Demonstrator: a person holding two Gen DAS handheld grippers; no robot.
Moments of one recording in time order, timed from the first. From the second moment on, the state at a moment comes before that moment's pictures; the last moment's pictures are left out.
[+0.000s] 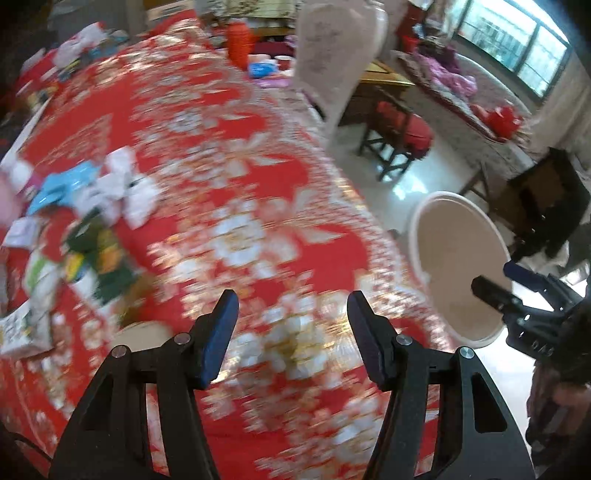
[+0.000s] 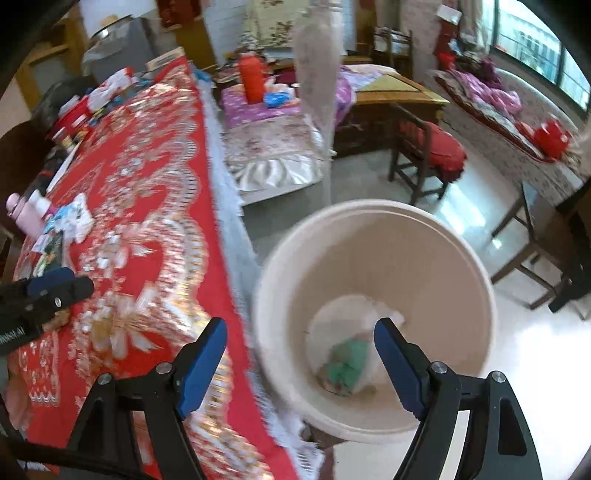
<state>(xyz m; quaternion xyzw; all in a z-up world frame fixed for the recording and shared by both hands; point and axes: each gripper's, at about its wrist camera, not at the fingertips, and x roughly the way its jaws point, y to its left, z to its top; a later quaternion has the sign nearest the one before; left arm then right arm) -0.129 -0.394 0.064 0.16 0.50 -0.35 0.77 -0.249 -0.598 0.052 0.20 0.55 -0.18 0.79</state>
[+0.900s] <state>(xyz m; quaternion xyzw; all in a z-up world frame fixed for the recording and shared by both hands) -0.036 -0.186 0.070 0.10 0.51 -0.19 0.83 -0.103 -0.411 0.057 0.13 0.57 0.02 0.81</state>
